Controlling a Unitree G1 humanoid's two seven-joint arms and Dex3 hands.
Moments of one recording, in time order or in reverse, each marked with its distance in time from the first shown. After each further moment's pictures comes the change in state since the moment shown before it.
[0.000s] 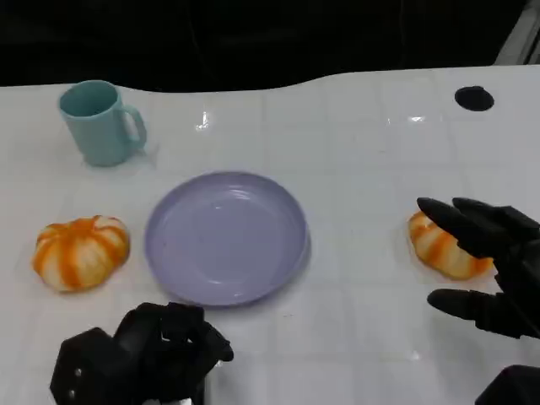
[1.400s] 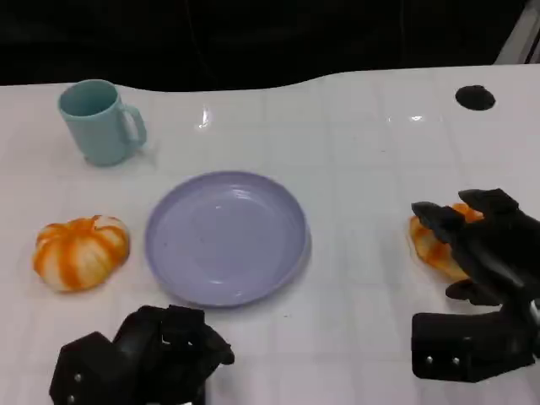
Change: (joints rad) left arm 0.024 -0.003 -0.003 -0.034 0.003 0.007 0.001; right arm -0.297 -0.024 0.310 0.261 -0.338 0.458 0.029
